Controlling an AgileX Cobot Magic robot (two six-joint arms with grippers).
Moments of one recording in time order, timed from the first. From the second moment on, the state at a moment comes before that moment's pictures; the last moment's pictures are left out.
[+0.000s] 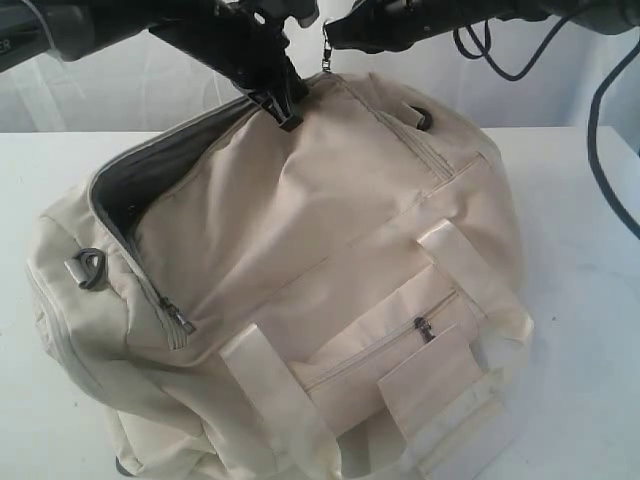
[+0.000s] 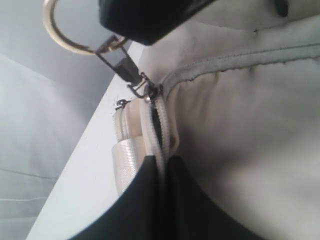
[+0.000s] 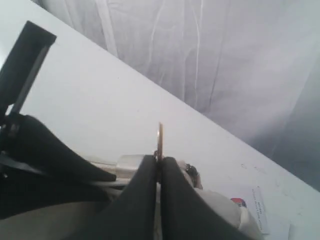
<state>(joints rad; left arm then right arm) -0.46 2.13 -2.05 -0.36 0.71 0.99 0.38 2.09 -1.96 0.88 0.67 -0.95</state>
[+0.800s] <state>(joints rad) -0.46 2.13 -2.05 -0.38 0.70 1.00 0.31 2.13 -1.96 0.66 0.74 -0.69</state>
